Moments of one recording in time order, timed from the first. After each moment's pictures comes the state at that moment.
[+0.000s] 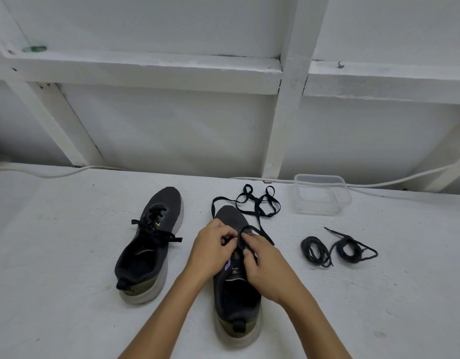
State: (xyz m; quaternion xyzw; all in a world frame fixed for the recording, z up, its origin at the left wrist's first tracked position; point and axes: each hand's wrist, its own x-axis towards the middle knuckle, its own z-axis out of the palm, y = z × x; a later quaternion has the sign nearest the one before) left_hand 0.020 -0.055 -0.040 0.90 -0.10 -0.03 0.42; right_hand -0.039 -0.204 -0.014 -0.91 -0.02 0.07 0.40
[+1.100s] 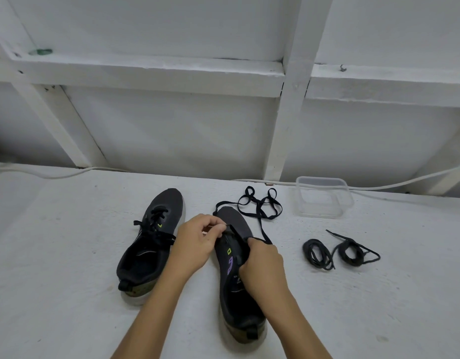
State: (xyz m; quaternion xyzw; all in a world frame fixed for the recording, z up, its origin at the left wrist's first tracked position) left_hand 0.017 -0.026 -0.008 0.85 -0.04 0.00 0.53; right_hand -0.033 -0.174 0.000 -0.95 0.11 0.11 0.28
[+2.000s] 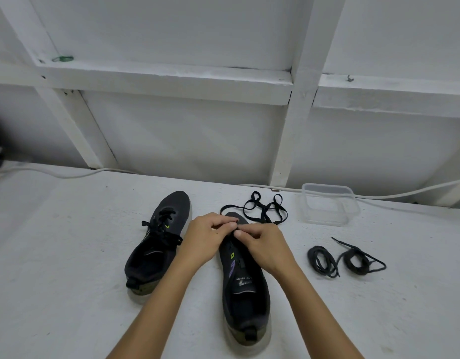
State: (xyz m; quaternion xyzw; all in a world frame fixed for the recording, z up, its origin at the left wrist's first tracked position) left_hand 0.026 -0.032 0.006 0.85 -0.03 -0.05 0.53; right_hand 0.008 -0.196 -0.009 -0.82 0.04 0.06 0.57
